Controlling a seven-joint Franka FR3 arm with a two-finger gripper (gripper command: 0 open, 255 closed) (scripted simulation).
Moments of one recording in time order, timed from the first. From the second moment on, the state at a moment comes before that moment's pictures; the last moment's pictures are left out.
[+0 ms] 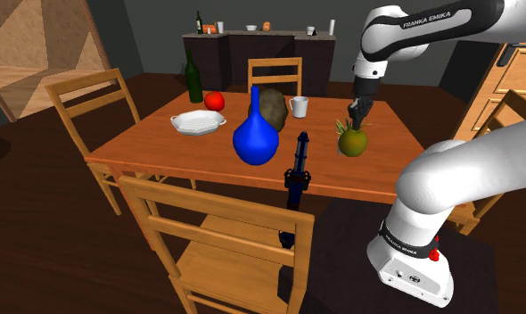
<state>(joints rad) -0.22 -0.76 -0.40 -2.60 -0.22 1.81 -0.26</state>
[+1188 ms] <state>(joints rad) -0.20 -0.75 -0.35 -2.36 -0.18 1.58 -0.26</state>
